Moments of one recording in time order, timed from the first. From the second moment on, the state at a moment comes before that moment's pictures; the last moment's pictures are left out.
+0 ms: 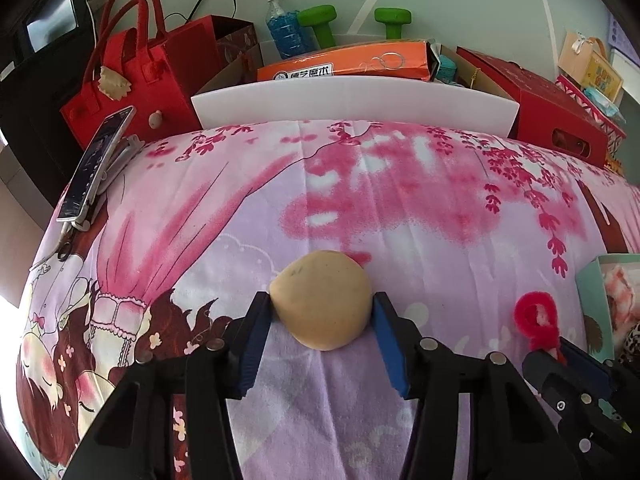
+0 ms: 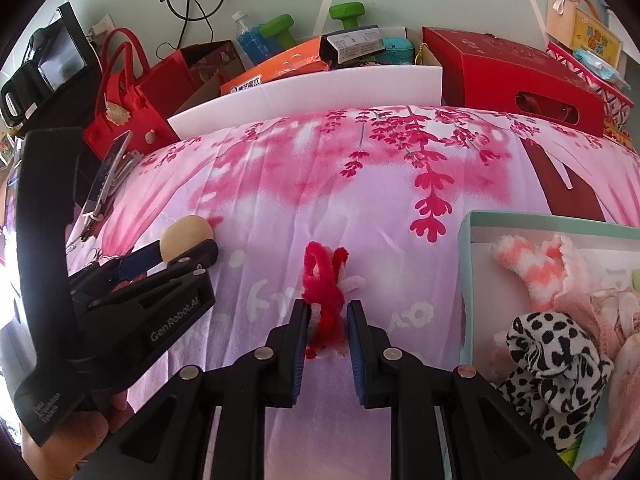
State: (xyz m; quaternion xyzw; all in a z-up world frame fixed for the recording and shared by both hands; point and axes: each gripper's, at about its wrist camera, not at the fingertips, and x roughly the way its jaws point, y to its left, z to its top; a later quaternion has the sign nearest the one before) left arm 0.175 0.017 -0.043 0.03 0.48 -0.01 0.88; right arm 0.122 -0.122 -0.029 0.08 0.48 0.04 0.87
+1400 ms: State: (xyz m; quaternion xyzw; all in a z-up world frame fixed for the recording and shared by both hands) left arm 0.044 -0.063 0.072 0.01 0.41 -0.16 0.90; right arm 0.002 -0.231 0.092 0.14 0.36 -0.10 0.92
